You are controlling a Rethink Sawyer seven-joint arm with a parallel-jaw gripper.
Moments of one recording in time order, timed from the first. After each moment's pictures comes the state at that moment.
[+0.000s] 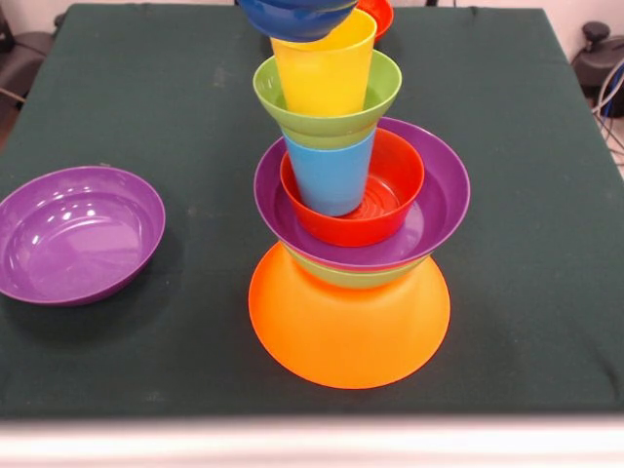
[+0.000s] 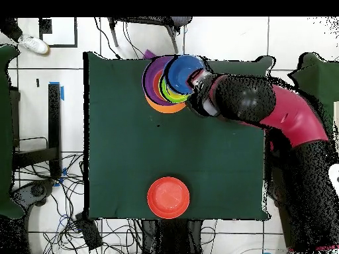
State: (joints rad) arm -0.79 -0.81 0.64 1.58 -0.07 0.75 2.25
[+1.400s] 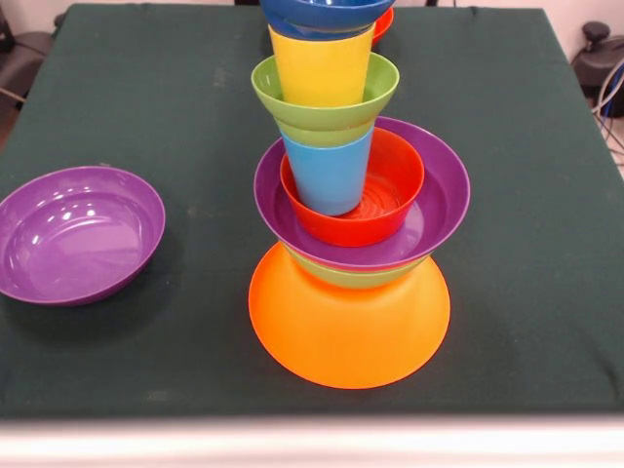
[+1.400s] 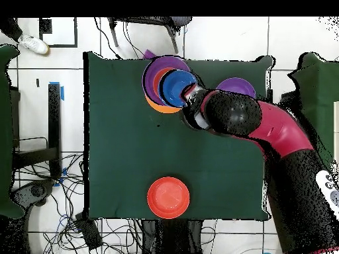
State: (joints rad) arm -0.81 -0.81 0.64 1.70 -0.07 0.66 2.25
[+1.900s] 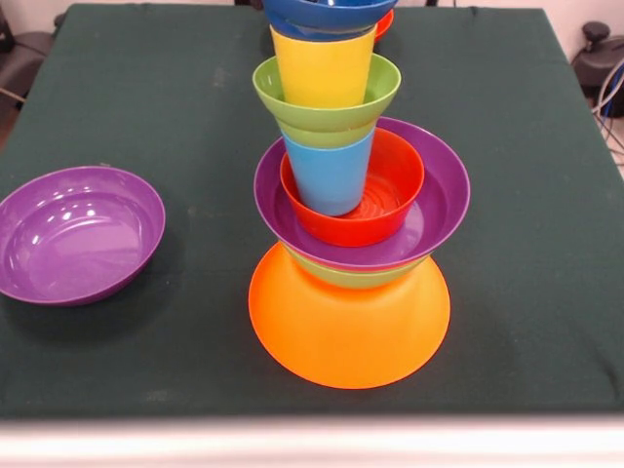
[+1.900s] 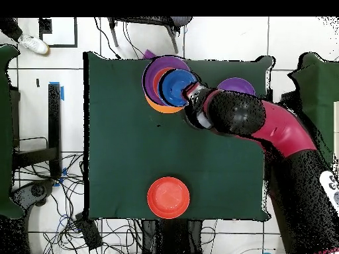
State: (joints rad) arm -0.83 -0.81 0.66 1.70 -0.07 0.66 2.25
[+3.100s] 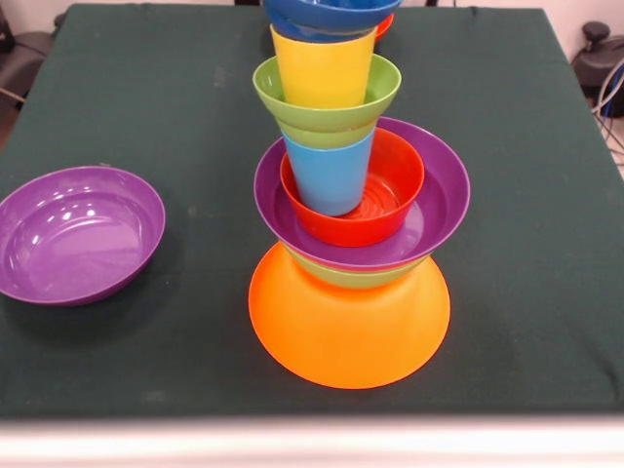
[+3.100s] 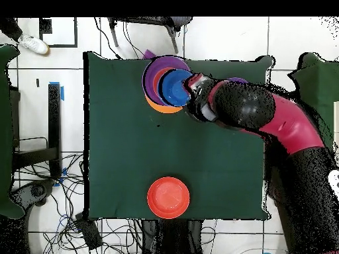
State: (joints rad) arm -0.83 -0.83 0.67 1.65 0.00 0.72 2.25
